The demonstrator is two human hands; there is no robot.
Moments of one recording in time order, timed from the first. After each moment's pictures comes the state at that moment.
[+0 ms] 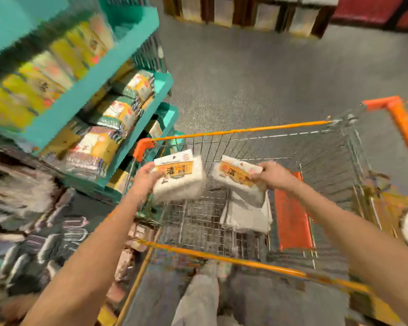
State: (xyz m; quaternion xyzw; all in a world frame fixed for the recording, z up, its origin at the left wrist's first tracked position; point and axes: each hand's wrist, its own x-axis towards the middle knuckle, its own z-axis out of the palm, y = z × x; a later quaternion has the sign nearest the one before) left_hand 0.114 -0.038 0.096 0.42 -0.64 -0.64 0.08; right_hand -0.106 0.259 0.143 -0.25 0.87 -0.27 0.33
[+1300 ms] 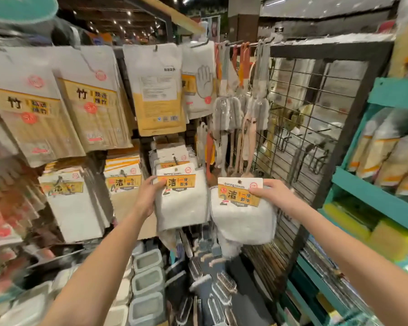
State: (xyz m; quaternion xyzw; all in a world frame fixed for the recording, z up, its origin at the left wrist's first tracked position) left_hand 0.682 -0.349 0.344 0.51 -0.41 -0.53 0.54; right_hand 0.335 -0.271 0.390 -0.57 0.57 -0.39 0.44
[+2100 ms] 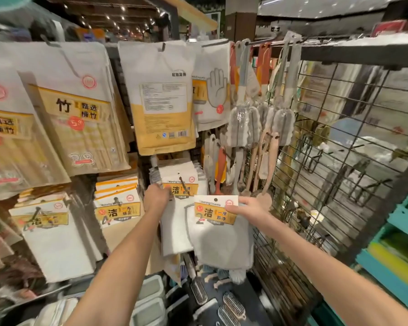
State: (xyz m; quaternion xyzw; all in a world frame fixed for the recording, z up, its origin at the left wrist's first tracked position) left_hand 0.679 -0.480 0.337 0.75 -0.47 -0.26 0.39; right_hand 0.420 -0.390 0.352 -0.59 0.54 -0.35 0.49
